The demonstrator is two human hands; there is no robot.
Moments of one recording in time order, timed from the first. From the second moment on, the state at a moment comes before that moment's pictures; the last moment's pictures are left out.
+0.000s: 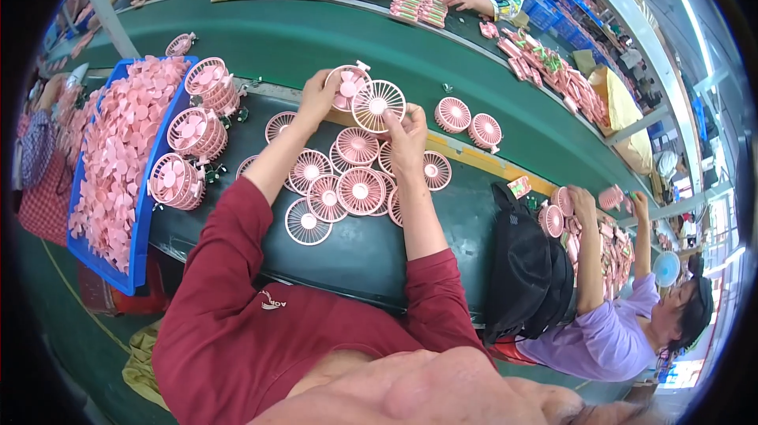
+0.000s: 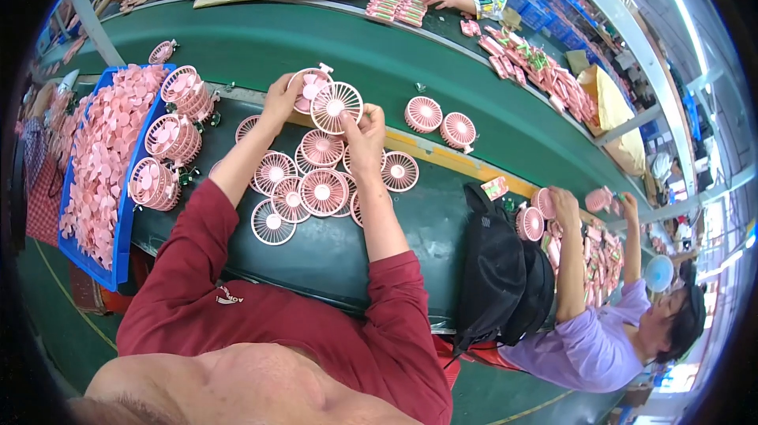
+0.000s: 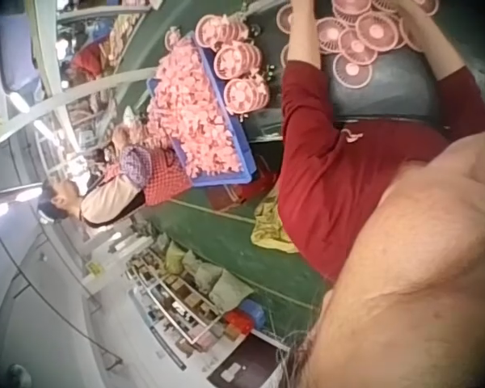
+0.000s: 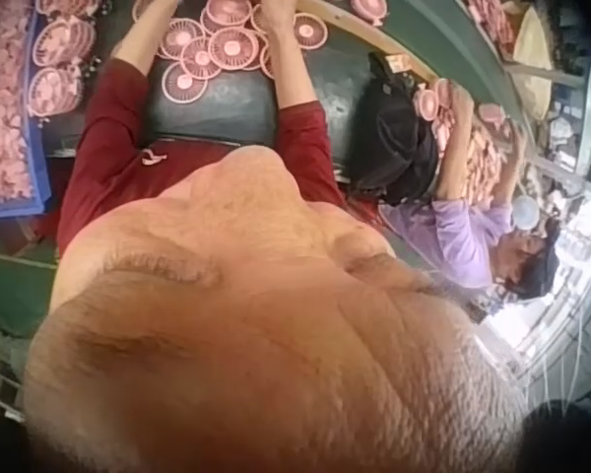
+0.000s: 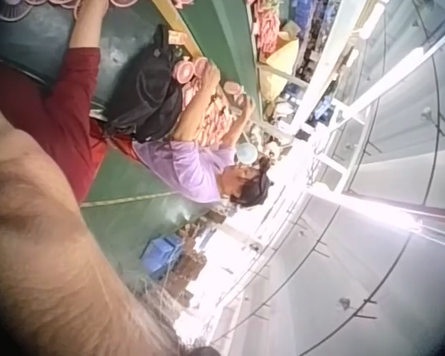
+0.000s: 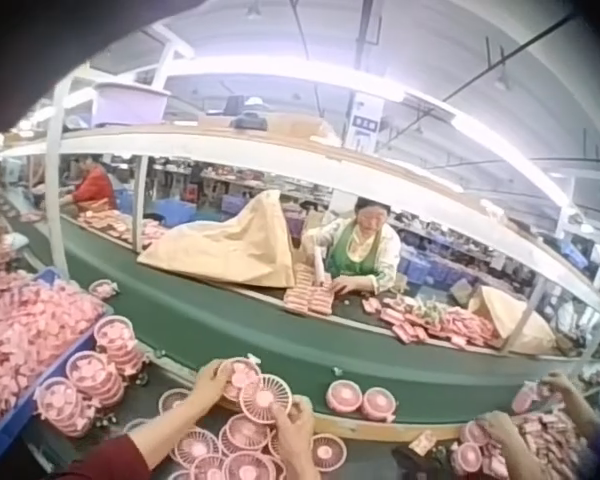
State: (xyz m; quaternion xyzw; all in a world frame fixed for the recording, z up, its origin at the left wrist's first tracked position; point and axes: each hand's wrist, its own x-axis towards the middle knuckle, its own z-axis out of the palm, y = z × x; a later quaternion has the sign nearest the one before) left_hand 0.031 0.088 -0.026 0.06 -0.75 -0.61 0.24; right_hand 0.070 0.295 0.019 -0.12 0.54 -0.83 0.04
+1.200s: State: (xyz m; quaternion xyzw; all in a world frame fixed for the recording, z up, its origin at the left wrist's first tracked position) left_hand 0.177 0.174 0.038 -0.01 -0.57 -0.73 0.38; right_hand 0.139 0.255 0.028 -0.41 0.66 -0.63 -0.06
